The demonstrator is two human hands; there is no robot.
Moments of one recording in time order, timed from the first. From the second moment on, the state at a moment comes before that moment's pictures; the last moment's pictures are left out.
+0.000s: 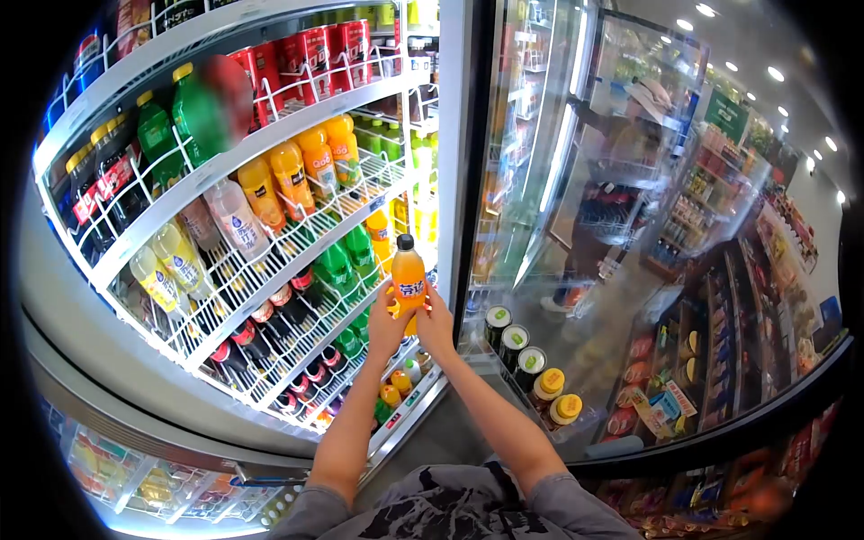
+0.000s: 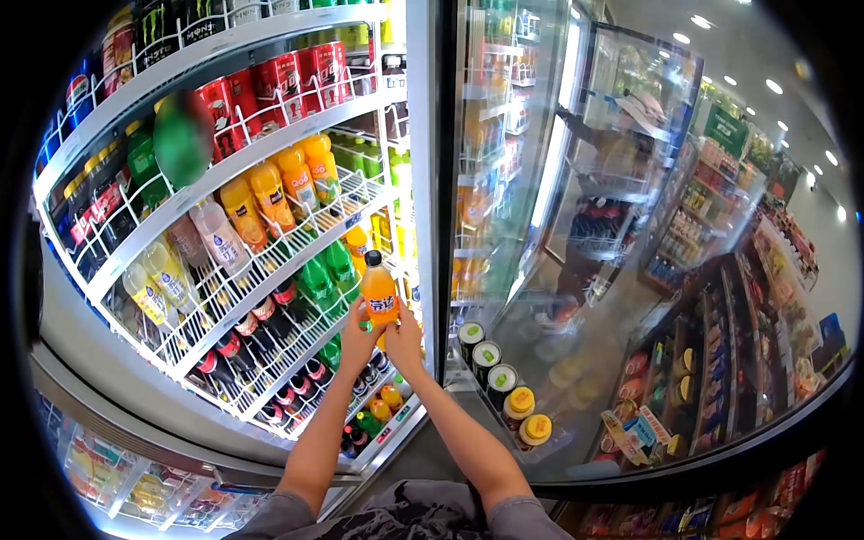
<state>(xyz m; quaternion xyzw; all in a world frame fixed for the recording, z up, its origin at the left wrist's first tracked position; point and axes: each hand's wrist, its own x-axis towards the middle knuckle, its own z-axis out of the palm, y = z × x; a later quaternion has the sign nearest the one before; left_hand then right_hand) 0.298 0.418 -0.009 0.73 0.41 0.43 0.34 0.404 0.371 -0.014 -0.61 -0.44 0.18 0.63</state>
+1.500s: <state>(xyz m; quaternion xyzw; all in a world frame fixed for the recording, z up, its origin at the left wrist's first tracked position) 0.428 0.607 -0.065 0.66 0.38 0.55 0.33 0.535 0.628 -0.047 -0.53 -0.62 0.23 0.54</state>
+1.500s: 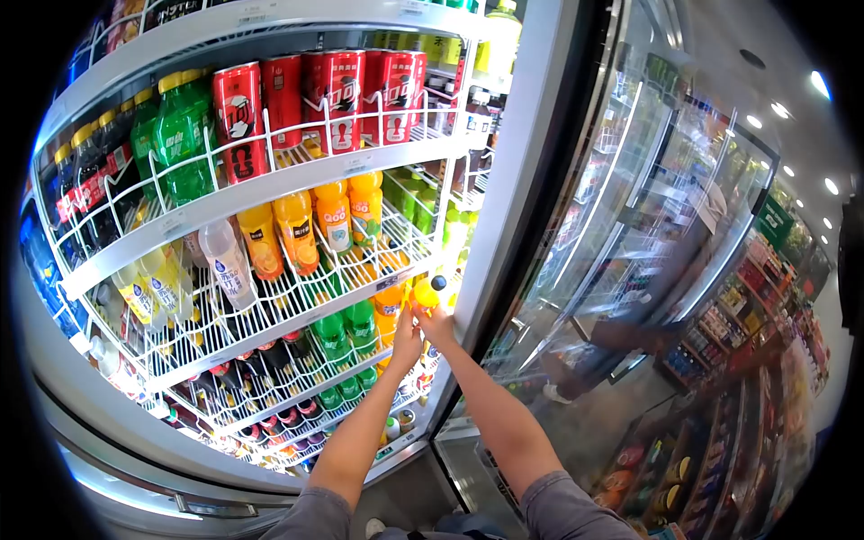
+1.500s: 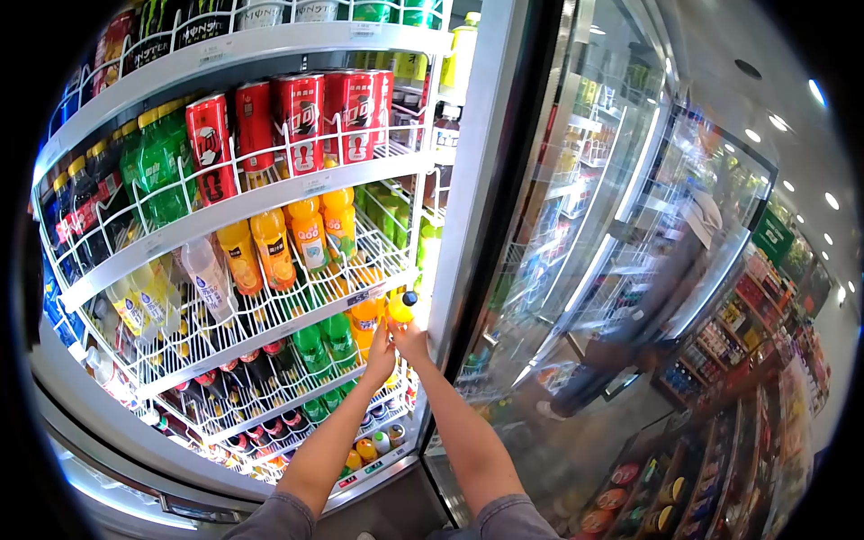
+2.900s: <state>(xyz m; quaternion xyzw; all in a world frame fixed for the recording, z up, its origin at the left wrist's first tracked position) 0.309 0.383 -0.062 0.50 0.38 0.53 0.58 0.426 0.393 -0.042 -0.62 -0.58 0.21 0.50</state>
